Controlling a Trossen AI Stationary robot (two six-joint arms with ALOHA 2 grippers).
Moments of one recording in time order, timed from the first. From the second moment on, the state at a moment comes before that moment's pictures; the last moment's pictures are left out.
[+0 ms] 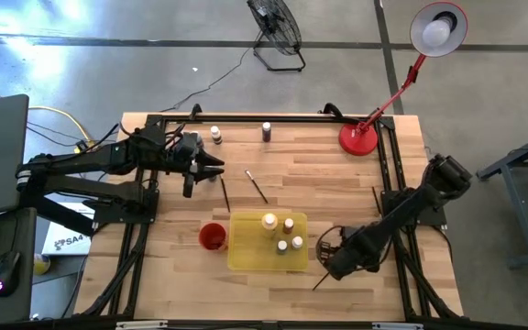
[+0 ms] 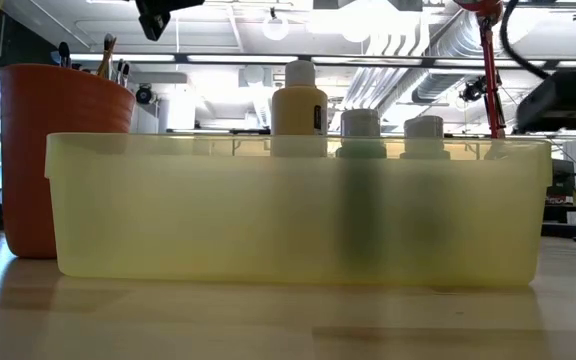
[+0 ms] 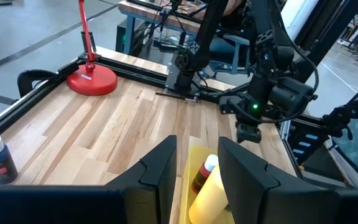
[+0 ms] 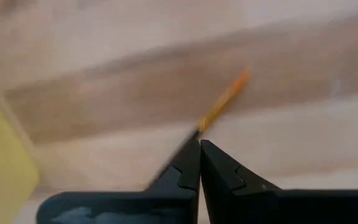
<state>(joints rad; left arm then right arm) 0.15 0.80 0.86 -0.24 0.12 -0.23 0.66 1.64 0.90 -0.66 -0.04 2.46</state>
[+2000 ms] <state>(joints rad) 0.15 0.80 0.86 -0.24 0.10 -0.16 0.59 1.49 0.84 -0.75 -0.06 0.58</state>
